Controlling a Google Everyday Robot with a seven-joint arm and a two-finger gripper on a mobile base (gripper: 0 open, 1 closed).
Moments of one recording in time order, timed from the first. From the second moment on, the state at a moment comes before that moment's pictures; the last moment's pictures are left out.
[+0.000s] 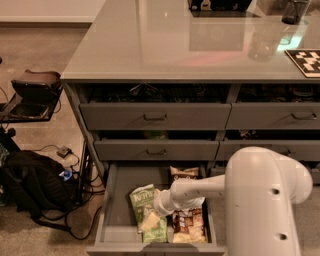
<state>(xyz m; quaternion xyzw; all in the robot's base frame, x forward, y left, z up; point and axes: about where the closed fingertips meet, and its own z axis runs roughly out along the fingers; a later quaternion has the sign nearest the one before) 0.532 0.052 0.295 -0.55 0.77 0.24 0.23</state>
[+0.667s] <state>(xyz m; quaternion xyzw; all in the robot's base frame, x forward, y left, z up) 0.524 0.086 0.234 -0.53 0.77 0.28 0.21</state>
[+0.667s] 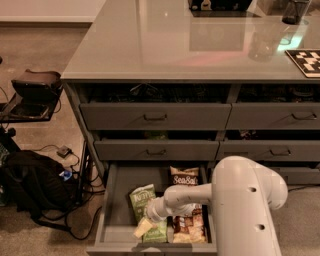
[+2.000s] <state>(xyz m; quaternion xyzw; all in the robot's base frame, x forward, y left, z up) 0.542 0.077 0.183 -0.43 0.85 0.24 0.18</state>
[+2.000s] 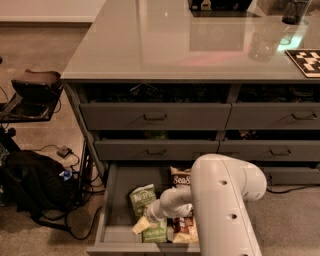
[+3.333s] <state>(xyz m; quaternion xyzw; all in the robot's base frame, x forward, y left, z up) 0.545 0.071 0.145 -0.39 0.88 0.21 0.15</state>
